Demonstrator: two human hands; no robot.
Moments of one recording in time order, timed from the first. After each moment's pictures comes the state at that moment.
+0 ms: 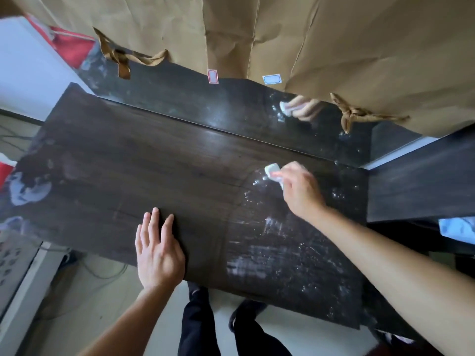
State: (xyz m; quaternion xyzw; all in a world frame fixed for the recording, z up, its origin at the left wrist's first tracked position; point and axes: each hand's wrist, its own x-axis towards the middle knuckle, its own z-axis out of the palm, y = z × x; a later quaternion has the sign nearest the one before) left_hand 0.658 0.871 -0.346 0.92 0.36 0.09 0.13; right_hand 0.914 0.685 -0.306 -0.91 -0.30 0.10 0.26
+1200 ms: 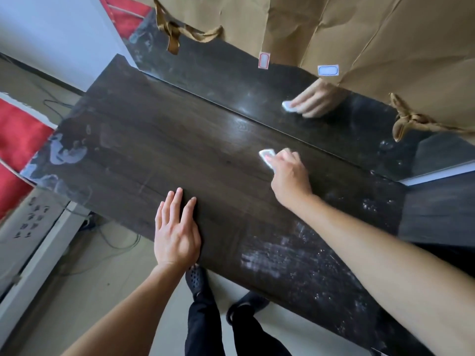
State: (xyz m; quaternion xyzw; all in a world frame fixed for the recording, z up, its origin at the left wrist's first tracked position) left_hand 0.655 0.877 -0.348 0.93 0.35 0.09 0.11; right_hand 0.898 0.767 -0.322 -0.91 -0.36 0.08 0.16
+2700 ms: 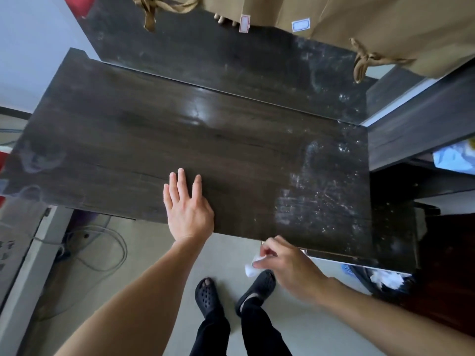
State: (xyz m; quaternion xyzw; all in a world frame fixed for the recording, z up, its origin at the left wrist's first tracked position) left_hand 0.645 0.884 -0.357 0.94 0.30 0.08 0.14; right_hand 0.659 0.650 -0.301 -0.84 -0.46 0.20 0.20
